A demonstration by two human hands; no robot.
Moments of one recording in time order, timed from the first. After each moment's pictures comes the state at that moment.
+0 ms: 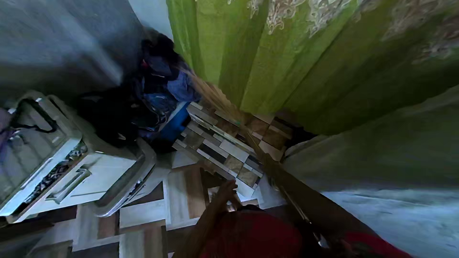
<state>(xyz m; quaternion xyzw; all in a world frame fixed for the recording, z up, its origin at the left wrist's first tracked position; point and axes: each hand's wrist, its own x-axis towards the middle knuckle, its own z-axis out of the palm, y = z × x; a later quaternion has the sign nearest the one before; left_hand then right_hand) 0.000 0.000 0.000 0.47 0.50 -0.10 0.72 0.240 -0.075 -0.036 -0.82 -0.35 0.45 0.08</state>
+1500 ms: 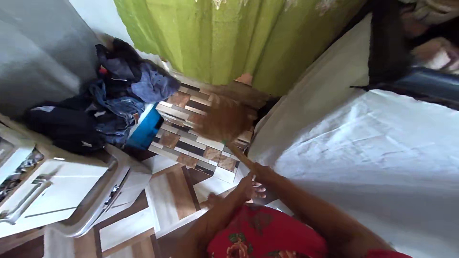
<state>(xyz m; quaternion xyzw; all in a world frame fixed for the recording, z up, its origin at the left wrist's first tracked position) 0.060 -0.177 -0.004 0.31 0.41 -0.20 0.83 0.173 -0.241 0.016 -0.82 -0.29 0.49 0.03</state>
